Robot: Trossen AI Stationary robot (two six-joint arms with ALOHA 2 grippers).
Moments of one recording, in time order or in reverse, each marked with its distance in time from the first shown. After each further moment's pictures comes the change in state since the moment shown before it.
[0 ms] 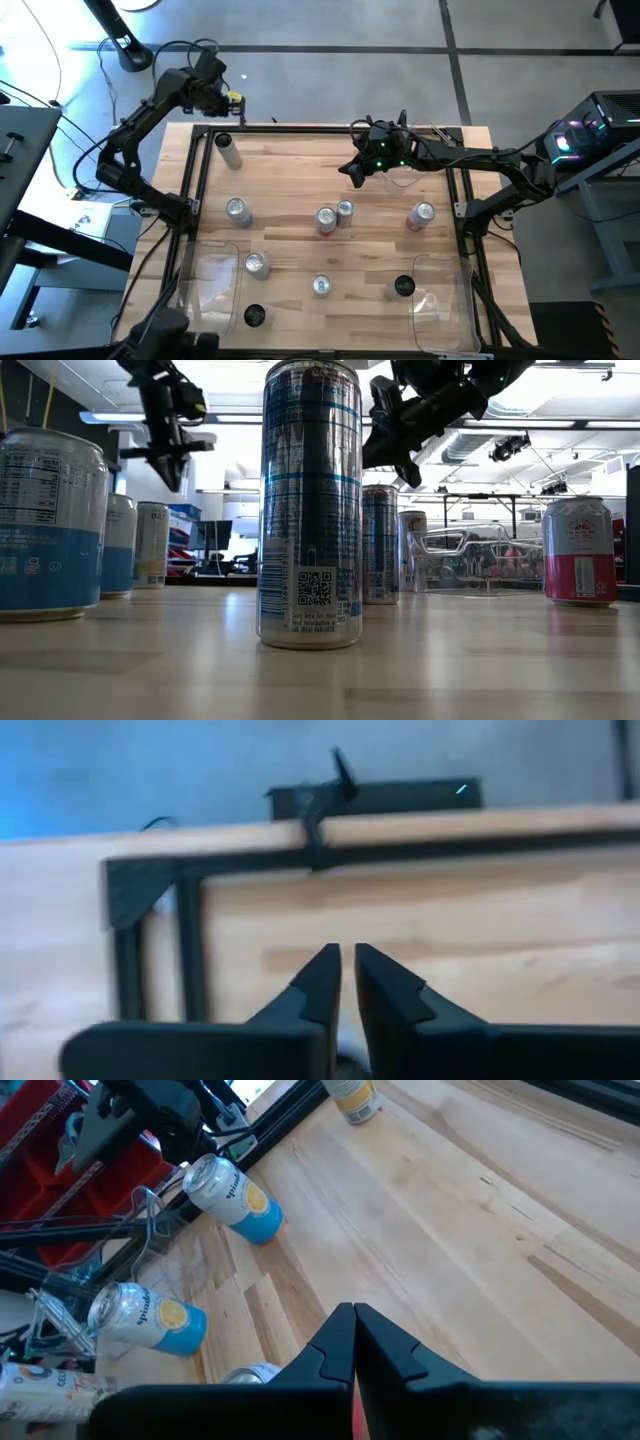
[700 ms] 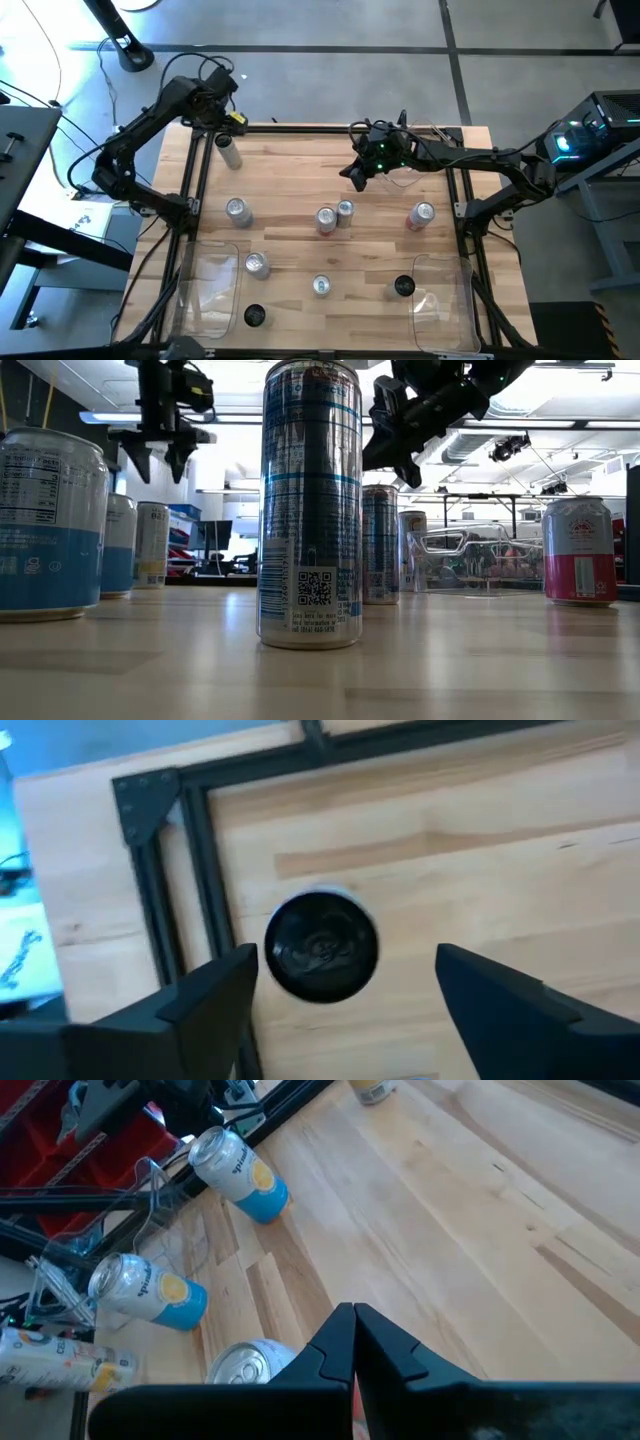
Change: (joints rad) left arm -0.161 -0.032 -0.005 -0.205 -0.068 -0.076; right arm 0.001 0.000 0.000 -0.031 -0.030 -0.053
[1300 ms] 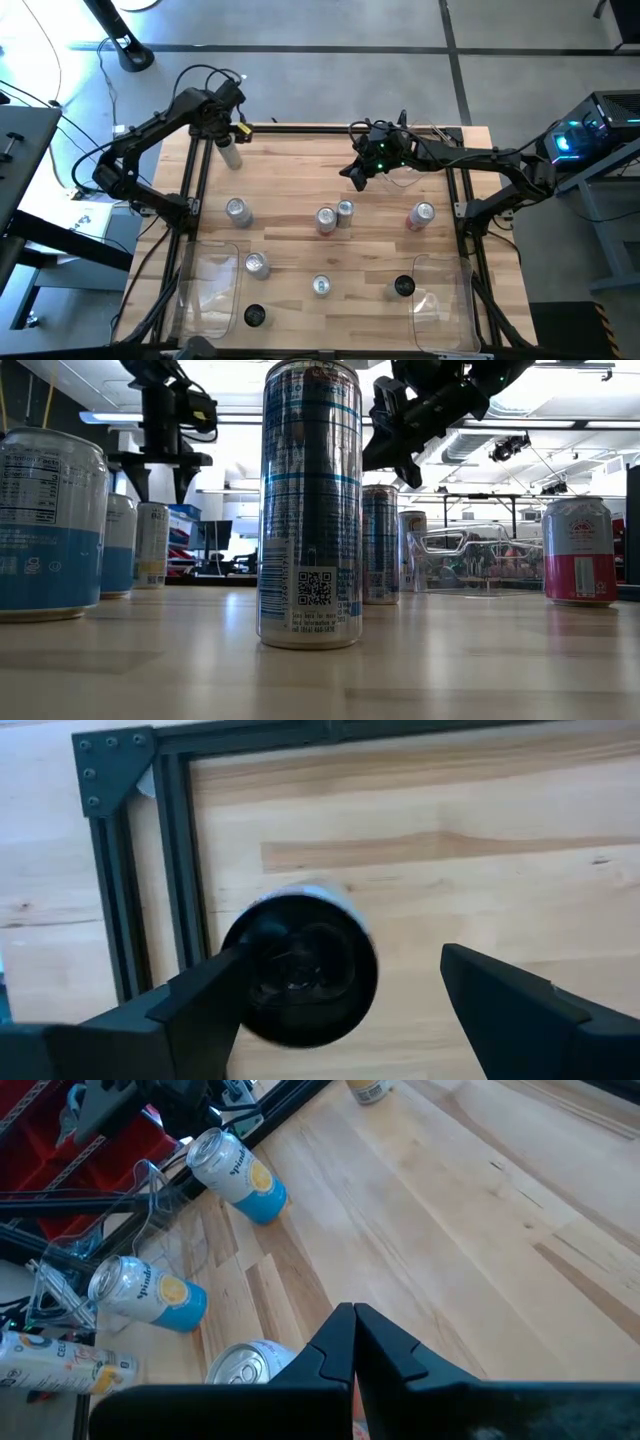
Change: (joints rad) left arm -0.026 0.002 -0.160 0.144 -0.004 -0.106; right arm 0.000 0.000 0.000 -0.002 -0.001 0.010
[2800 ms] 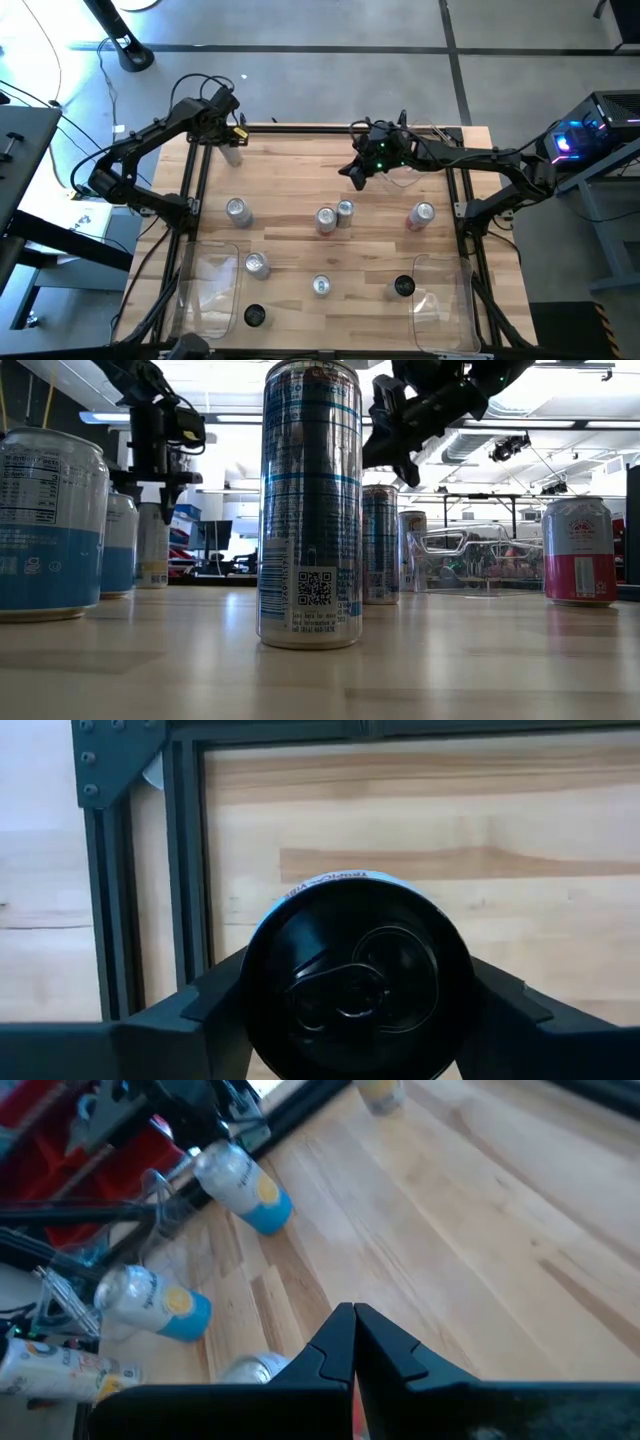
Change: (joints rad) left arm 0.071 -0.049 -0.177 0.171 -0.005 0.019; right arm -0.002 -0.001 0.000 0.038 0.000 0.001
